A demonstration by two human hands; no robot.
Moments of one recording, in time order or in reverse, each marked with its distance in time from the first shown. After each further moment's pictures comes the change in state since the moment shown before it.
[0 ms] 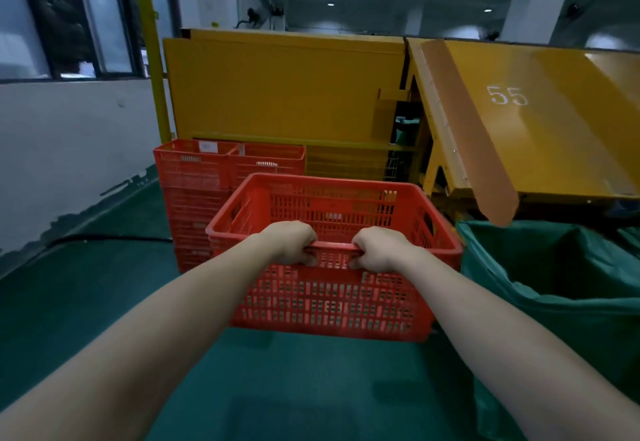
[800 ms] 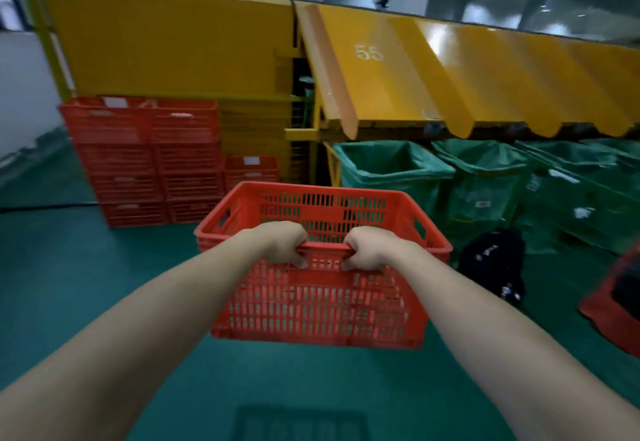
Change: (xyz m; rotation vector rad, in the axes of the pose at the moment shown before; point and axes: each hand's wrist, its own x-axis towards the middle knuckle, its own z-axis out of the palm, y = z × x) left_hand -0.370 0.356 0.067 -0.035 -0.190 0.265; right_hand -0.553 -0.074 0.073 0.131 -0.185 0.261
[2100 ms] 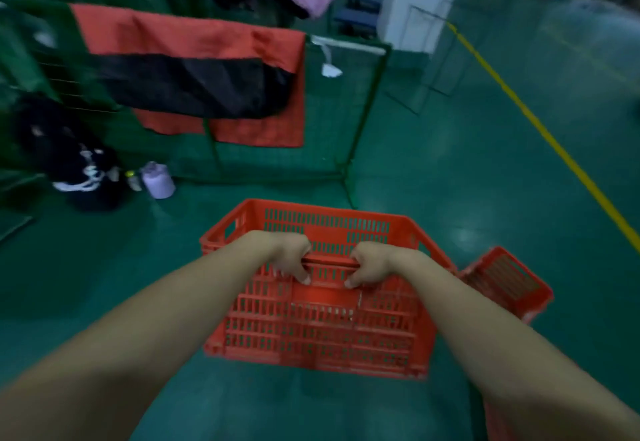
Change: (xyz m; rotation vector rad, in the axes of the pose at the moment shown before) left_hand -0.206 0.863 0.286 0.261 -0.763 1.058; right_hand -0.879 0.208 0.391 0.805 -0.171 1.095
